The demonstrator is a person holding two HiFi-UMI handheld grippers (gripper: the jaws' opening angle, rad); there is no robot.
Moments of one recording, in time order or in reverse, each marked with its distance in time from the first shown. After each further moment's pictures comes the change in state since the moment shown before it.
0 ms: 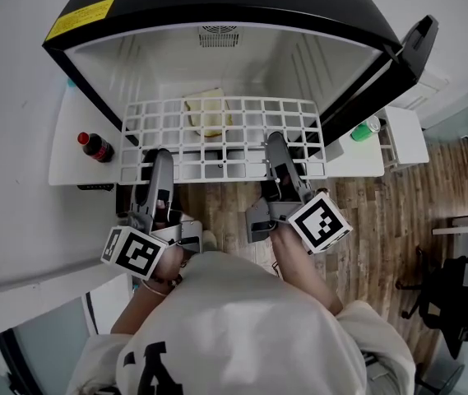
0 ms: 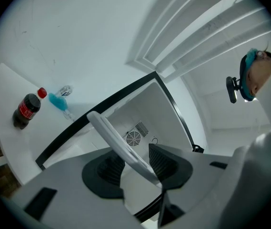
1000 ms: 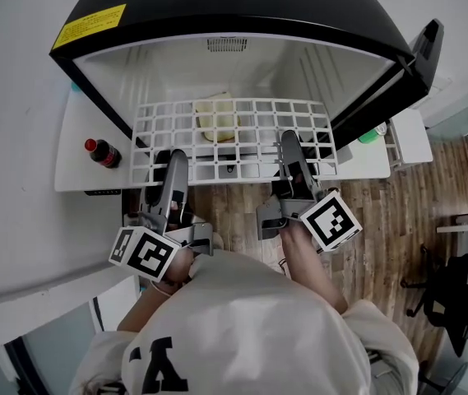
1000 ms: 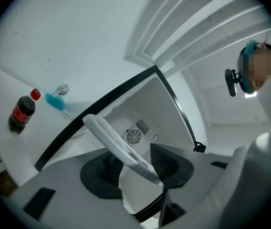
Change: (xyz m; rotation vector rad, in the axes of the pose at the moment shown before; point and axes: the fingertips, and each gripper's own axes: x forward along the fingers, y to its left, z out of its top) left arm 0.012 0.001 0.003 0.024 0.058 0.001; right arm 0.011 0.000 0.007 -0.008 -0.037 -0.022
